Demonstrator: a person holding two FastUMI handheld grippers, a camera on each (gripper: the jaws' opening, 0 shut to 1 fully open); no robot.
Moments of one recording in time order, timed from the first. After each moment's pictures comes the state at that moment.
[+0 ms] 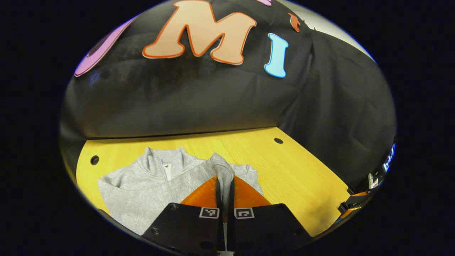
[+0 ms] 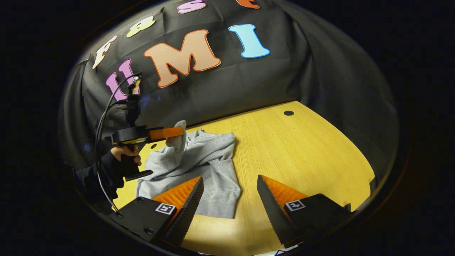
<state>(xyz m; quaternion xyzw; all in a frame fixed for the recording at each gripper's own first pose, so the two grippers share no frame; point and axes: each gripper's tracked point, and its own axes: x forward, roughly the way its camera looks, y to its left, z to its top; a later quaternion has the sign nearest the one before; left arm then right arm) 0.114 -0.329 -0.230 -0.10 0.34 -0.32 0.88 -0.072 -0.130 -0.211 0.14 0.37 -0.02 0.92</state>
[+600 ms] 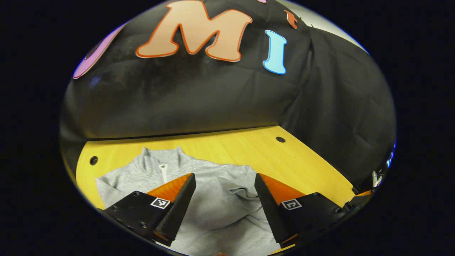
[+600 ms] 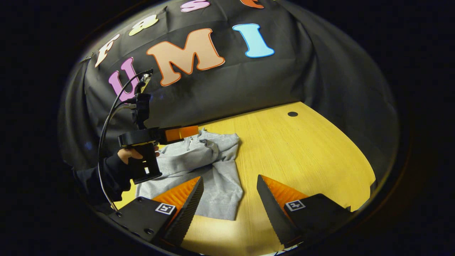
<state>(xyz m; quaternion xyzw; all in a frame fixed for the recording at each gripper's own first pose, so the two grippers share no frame) 0.116 -0.315 -0.223 -0.09 0.32 -0.29 0.90 -0.054 -0.113 -0.214 0.13 0.37 0.00 0.92</state>
